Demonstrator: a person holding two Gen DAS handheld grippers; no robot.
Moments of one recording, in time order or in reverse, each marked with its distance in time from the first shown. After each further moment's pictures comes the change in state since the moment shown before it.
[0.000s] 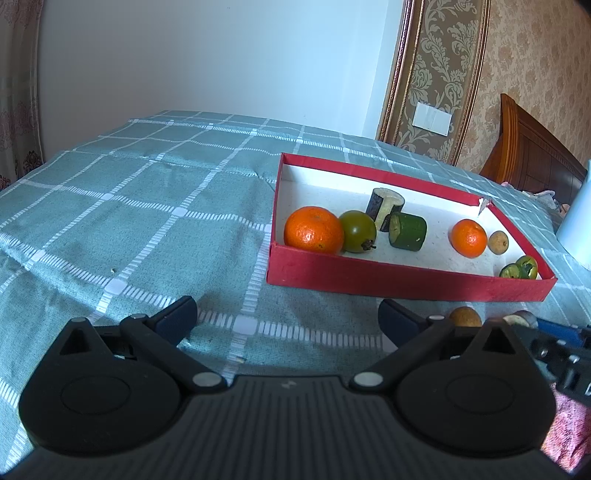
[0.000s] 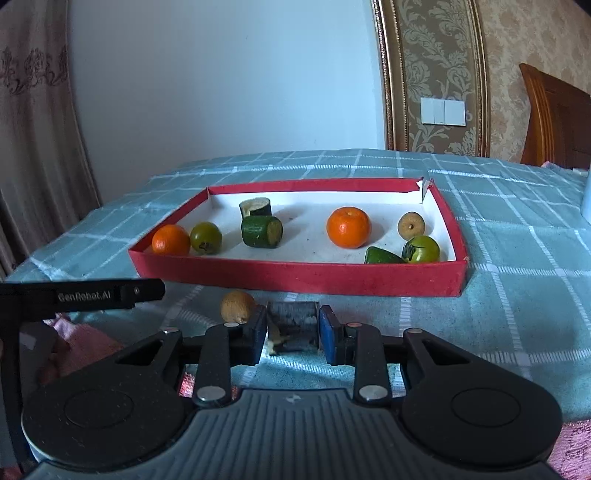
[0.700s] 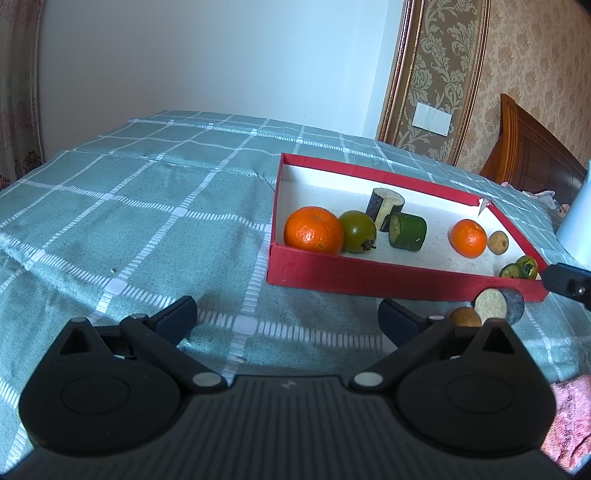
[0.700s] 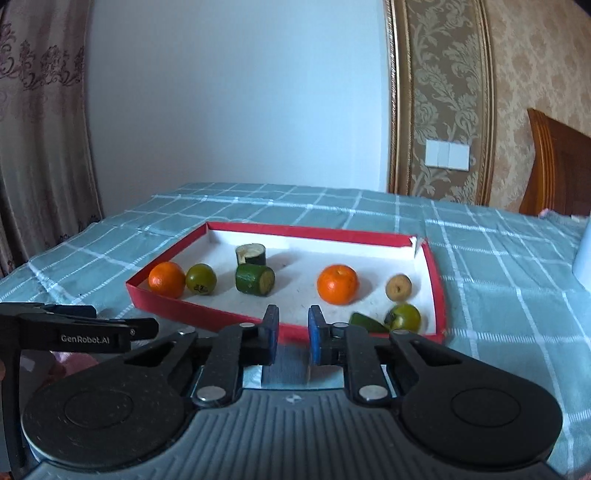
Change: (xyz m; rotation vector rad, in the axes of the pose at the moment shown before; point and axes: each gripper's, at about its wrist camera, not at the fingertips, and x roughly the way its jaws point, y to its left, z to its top) left arm 0.000 0.001 0.000 0.000 0.000 0.000; right arm -0.017 -0.009 0.031 -0.076 -0.081 -0.032
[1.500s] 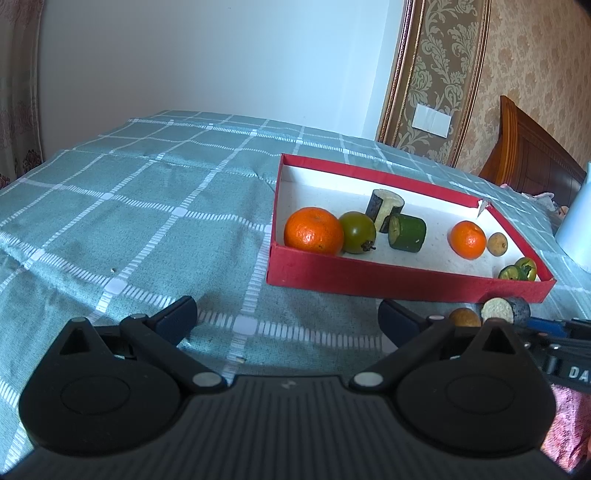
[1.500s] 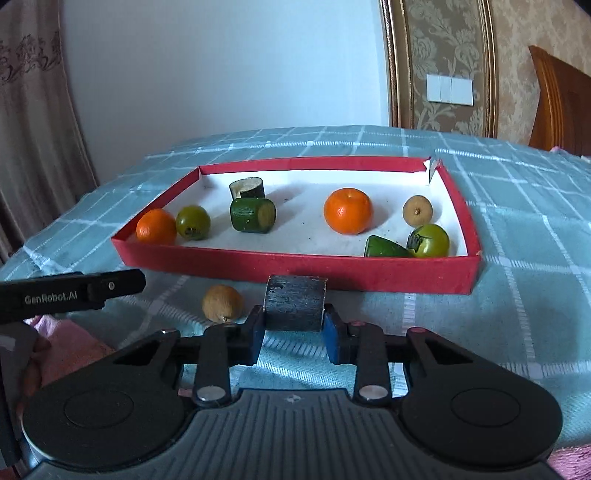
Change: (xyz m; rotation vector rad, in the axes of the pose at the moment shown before) left arm 0.000 0.002 -0.001 -0.005 -0.002 -0.004; right arm 0.034 0.002 -0.024 0.080 0.155 0.063
